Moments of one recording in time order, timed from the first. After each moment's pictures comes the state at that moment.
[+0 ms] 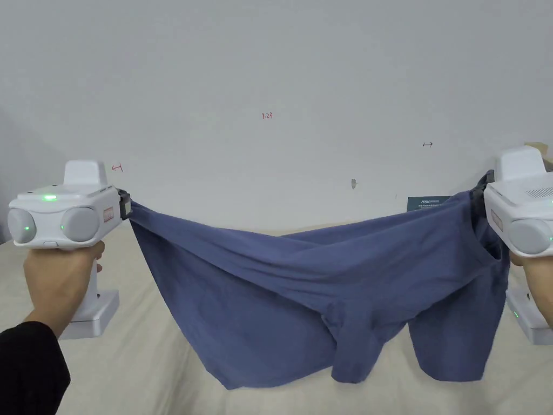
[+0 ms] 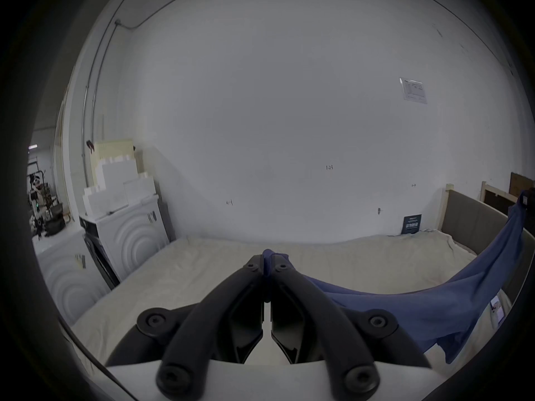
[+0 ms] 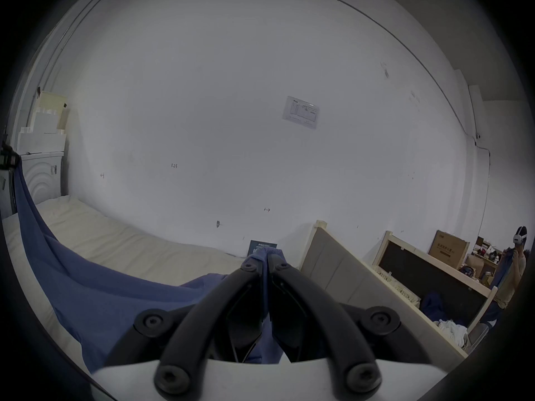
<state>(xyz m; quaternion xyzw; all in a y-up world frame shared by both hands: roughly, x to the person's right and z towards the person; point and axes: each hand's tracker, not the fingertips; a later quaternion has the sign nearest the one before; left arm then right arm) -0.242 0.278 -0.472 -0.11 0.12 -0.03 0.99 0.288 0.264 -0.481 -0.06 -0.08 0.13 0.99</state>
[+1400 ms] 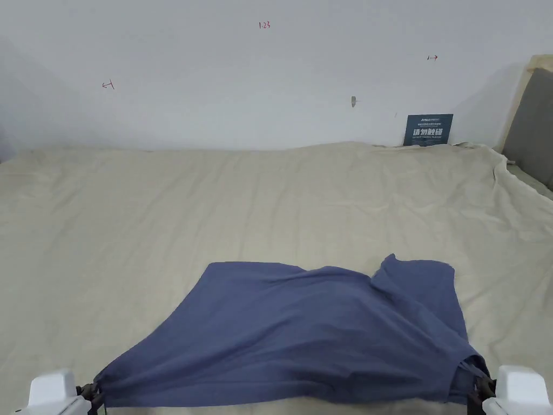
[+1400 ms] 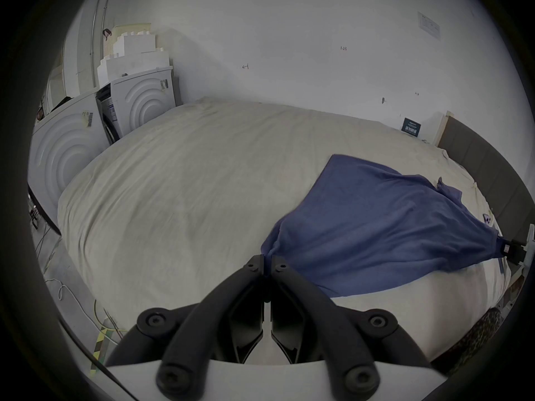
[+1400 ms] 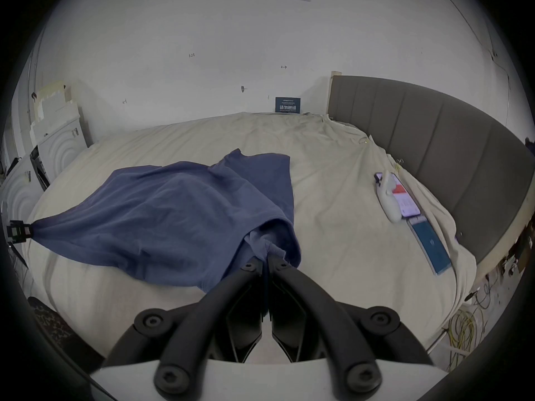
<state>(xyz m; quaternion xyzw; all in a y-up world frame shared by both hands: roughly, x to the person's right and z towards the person) -0.295 -0.037 -0.212 -0.35 0.12 0.07 0.93 0.287 -0.038 -0.222 -0.32 -0.03 0.00 0.95</state>
